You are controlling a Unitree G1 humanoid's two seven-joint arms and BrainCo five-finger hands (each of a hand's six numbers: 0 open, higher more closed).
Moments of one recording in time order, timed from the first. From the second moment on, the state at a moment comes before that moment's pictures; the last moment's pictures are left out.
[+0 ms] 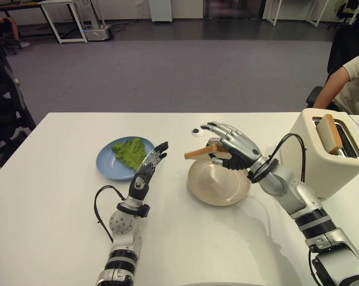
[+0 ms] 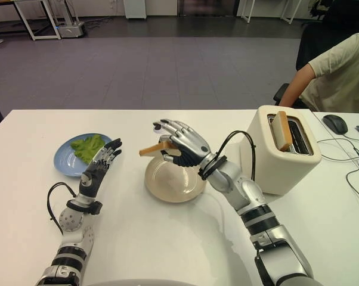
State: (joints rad) left arm -0.13 0.14 0.07 0.50 -0.26 -0.89 -0.52; right arm -0.46 -0.46 0.39 0.30 -0.85 -0.51 -0.18
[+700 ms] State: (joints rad) left arm -0.18 0.52 0.20 0.44 0.07 -0.56 -0.25; right arm -0.33 -0.57 0.43 0.22 -0.90 -0.62 -0.27
